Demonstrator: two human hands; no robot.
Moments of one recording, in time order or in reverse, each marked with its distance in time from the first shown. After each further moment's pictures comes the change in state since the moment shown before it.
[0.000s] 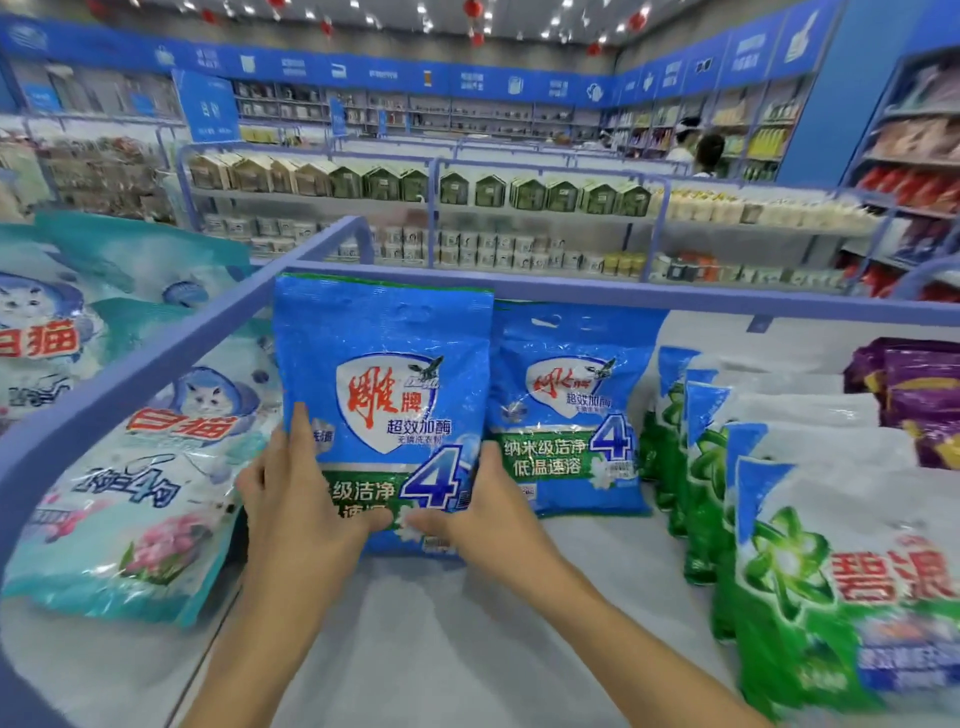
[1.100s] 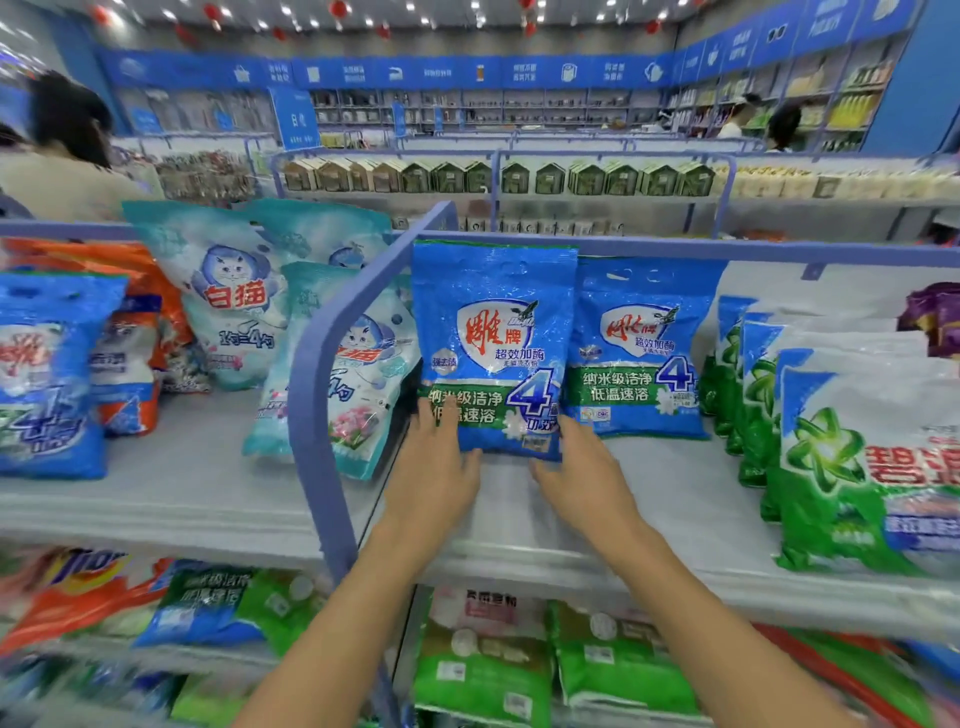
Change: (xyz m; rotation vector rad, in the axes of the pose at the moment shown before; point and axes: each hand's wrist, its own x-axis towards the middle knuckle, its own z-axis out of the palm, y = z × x) left_hand -0.062 -0.018 -0.031 0.118 -0.205 0.198; right_hand -0.075 0.004 0.025 -0.418 0.135 -0.061
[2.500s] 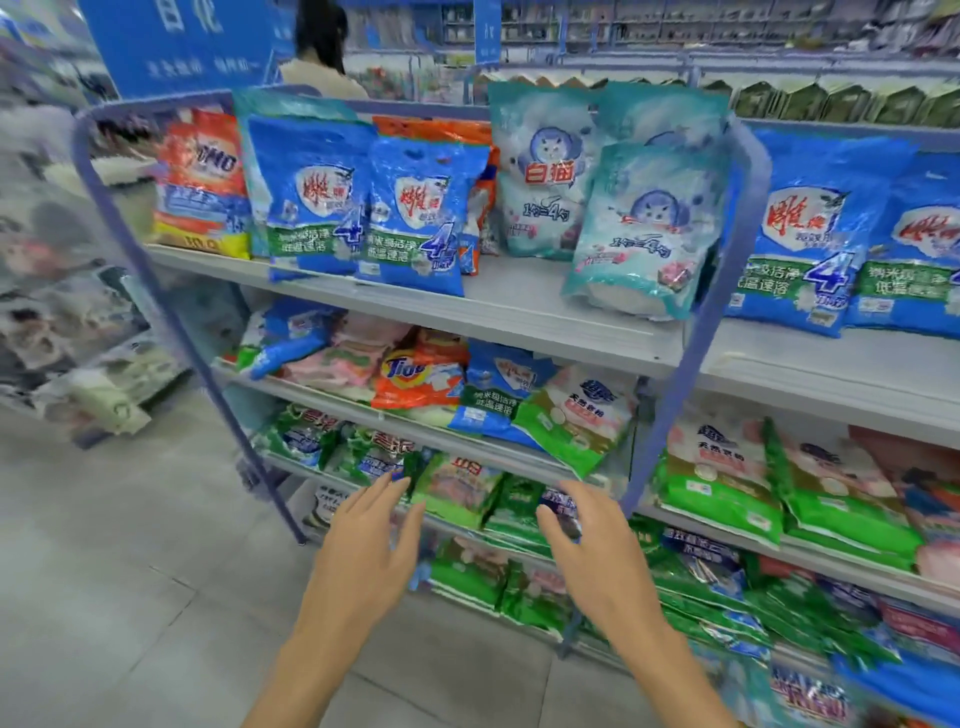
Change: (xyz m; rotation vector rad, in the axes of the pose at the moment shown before) left_hand -0.372 -0.309 -0.190 -0.012 0.031 -0.373; right_hand -0.314 -0.194 0.212 0.096 -0.267 -0.090
